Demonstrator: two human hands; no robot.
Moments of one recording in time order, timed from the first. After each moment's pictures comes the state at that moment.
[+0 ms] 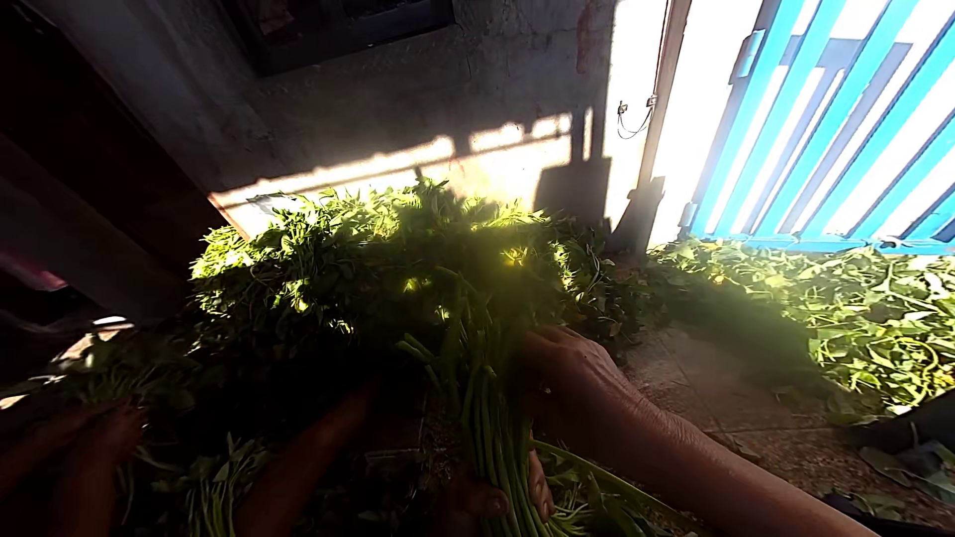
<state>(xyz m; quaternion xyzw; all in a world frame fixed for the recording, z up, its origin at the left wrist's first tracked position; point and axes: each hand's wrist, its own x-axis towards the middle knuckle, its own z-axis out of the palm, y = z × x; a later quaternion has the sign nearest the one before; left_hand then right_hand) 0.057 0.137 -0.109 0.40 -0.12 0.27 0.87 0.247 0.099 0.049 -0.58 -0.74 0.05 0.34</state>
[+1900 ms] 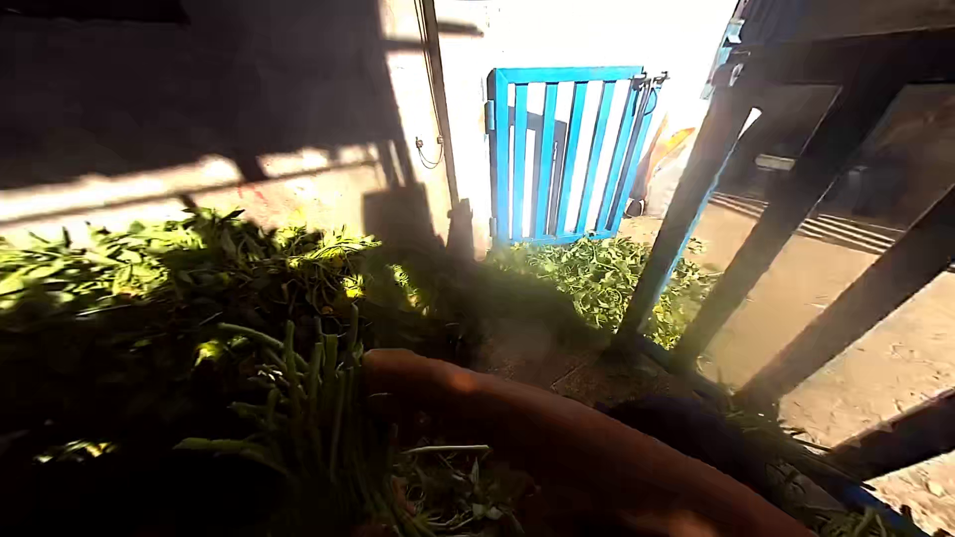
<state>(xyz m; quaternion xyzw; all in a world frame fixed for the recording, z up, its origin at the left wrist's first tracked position) 0.060 0.134 -0.109 0.53 0.10 0.33 0.78 0.274 0.128 0.058 -0.67 -0.63 0.36 0.17</state>
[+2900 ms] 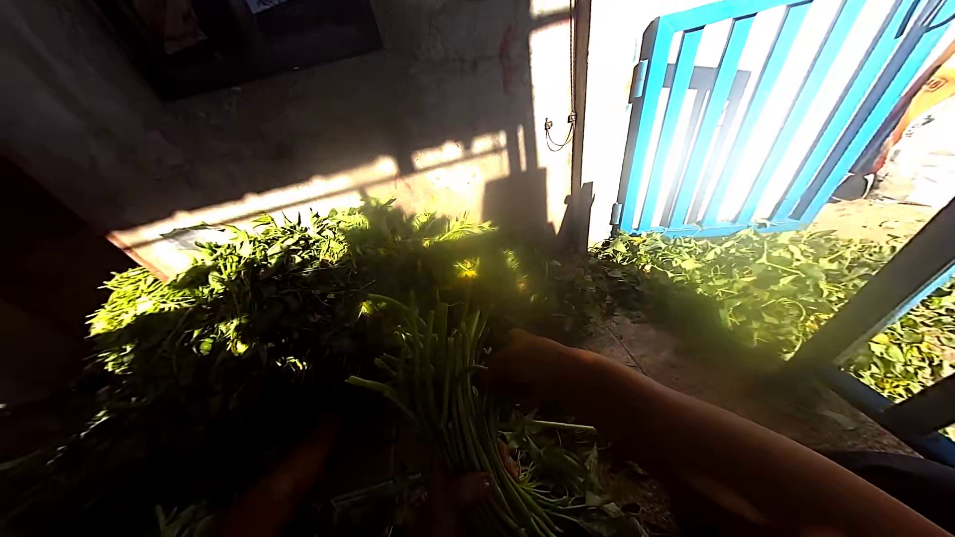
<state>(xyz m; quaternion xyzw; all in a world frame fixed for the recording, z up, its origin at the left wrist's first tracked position) 0.062 0.139 -0.116 0.43 0.03 0.36 0.82 0.268 0.147 0.031 -0.66 -0.32 0.58 0.34</state>
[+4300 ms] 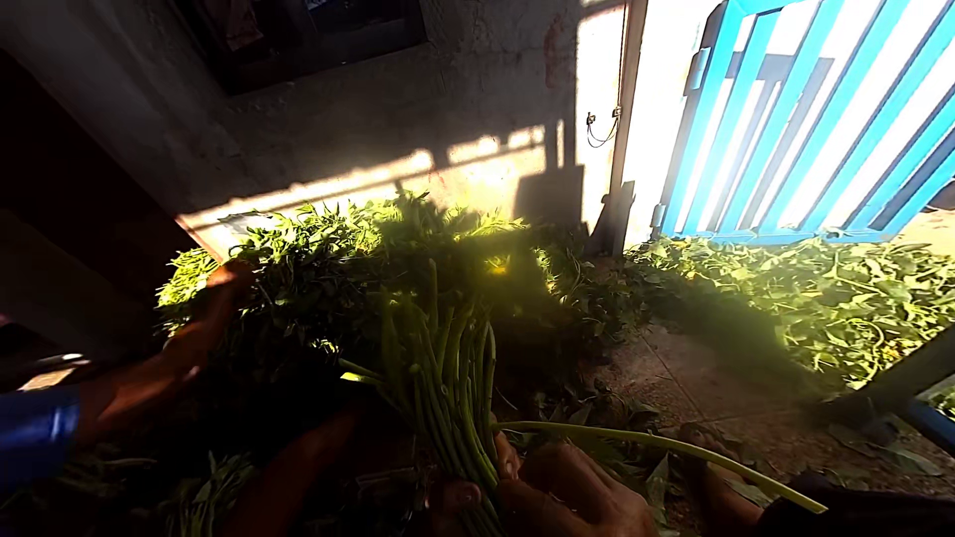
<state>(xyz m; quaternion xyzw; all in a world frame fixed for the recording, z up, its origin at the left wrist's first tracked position) 0.056 0.138 -0.082 0.35 -0.12 0.37 0.85 0.193 0.005 -0.008 -0.56 -0.69 0.04 0.46</state>
